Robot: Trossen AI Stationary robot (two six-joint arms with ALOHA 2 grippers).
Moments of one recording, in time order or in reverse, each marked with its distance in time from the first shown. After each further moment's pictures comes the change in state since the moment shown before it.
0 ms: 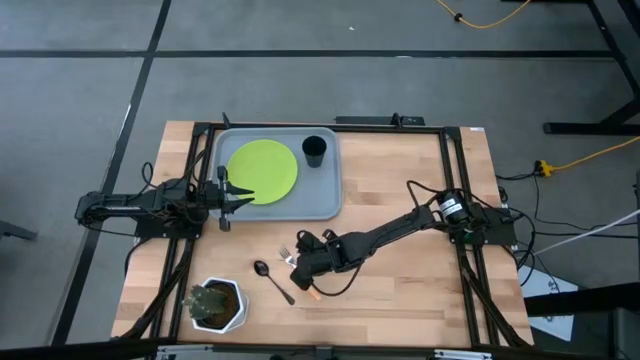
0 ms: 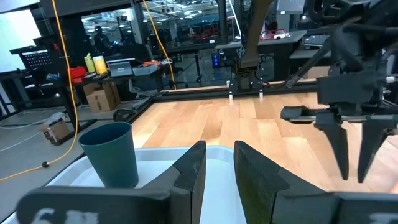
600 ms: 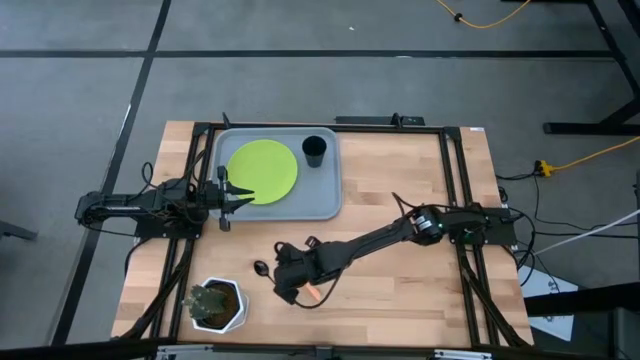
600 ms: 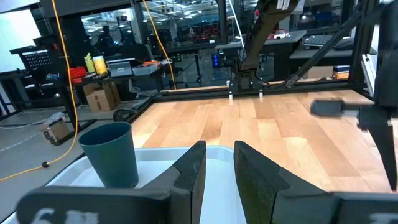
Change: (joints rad) left arm 0.000 0.000 0.000 0.000 0.000 0.000; right arm 0.011 0.279 0.614 -0.464 -0.035 -0.060
